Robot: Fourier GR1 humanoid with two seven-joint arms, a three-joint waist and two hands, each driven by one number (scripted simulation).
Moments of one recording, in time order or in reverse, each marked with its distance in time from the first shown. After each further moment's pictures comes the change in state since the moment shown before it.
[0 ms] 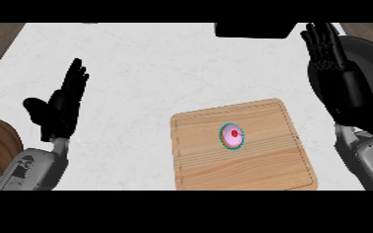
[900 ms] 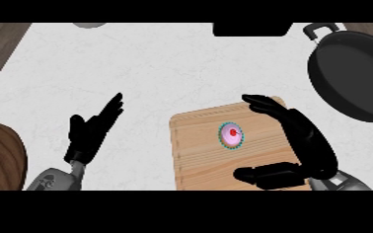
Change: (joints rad) left arm 0.097 -0.023 -0.154 0.041 0.009 -0.250 0.097; right arm 0.188 0.060 0.207 -0.166 0.180 0.073 -0.210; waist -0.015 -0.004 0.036
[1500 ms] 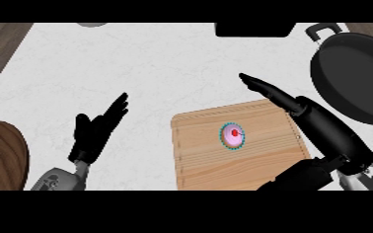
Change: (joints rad) left arm 0.000 -0.027 0.002 -0.028 -0.028 -0.013 0.040; right arm -0.156 -0.162 -0.024 -0.176 -0.101 0.167 0.630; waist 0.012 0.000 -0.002
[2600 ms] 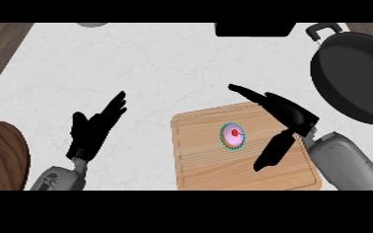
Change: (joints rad) left arm 0.006 -0.056 0.100 0.033 -0.069 -0.090 -0.010; right arm -0.062 0.157 0.006 0.483 0.249 0.354 -0.090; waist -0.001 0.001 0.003
